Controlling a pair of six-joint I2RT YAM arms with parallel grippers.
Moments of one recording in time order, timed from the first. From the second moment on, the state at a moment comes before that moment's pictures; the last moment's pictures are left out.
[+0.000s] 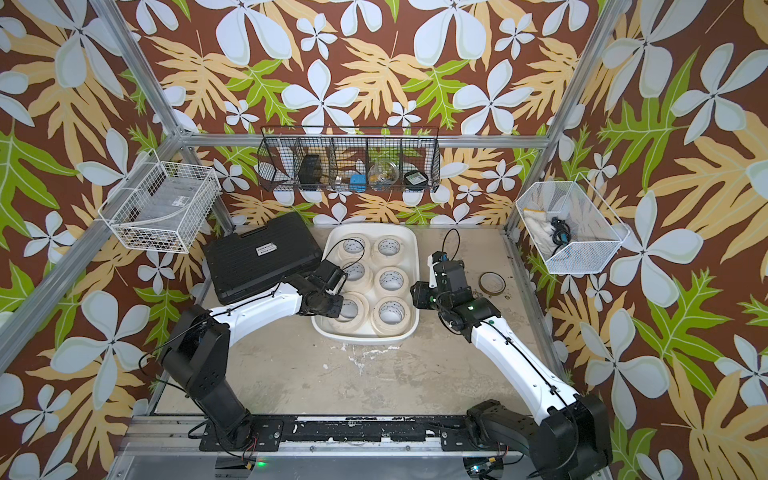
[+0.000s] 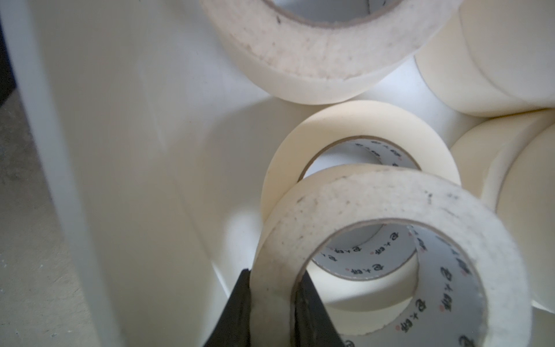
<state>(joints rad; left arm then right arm) -0.60 1.72 1.19 -0.65 -0.15 -0.33 0.37 1.17 0.91 -0.43 -0.08 0.43</state>
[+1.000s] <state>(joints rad) -0.16 1.46 1.03 -0.70 -0.13 -0.46 0.37 1.18 0.95 -0.45 -0.12 0.43</state>
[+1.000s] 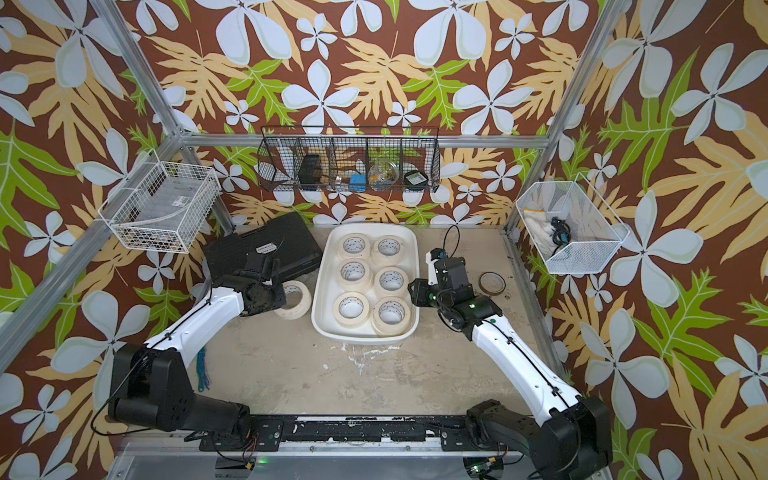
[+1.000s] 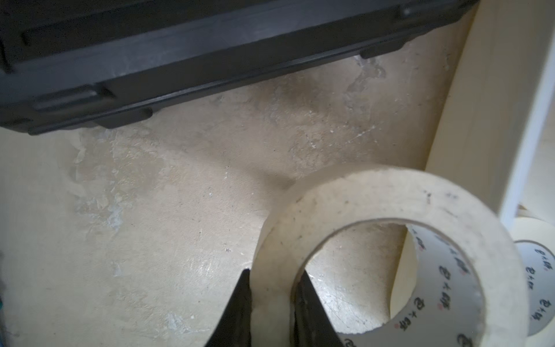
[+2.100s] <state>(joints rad) -0.15 1.65 0.96 -0.52 -0.12 -0.53 0.42 1.27 1.00 -0.46 -0.12 0.41</state>
